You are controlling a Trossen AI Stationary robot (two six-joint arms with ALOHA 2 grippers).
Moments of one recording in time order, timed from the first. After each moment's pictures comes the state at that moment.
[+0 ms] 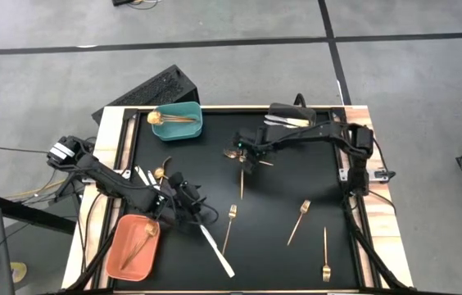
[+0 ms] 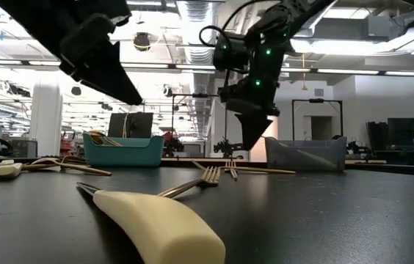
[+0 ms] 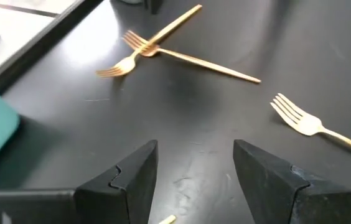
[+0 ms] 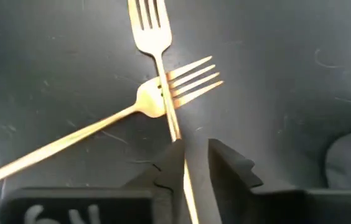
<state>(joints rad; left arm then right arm) -0.46 1.48 0.83 -0.41 -0.83 -0.70 -0.25 1.90 1.37 -0.72 0.20 0.21</state>
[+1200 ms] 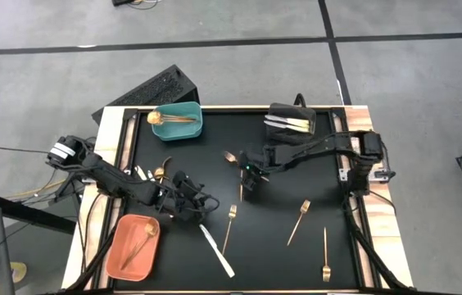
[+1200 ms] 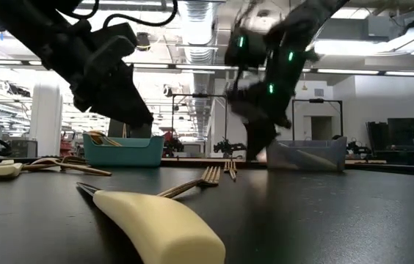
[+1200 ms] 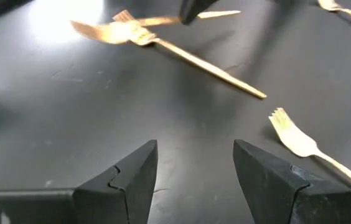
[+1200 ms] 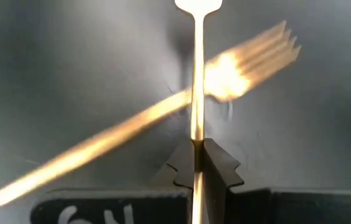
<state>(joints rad) -0.37 1.48 0.68 -0.08 -0.69 -0.72 -0.09 1.81 1.13 -0.43 0.25 0.41</state>
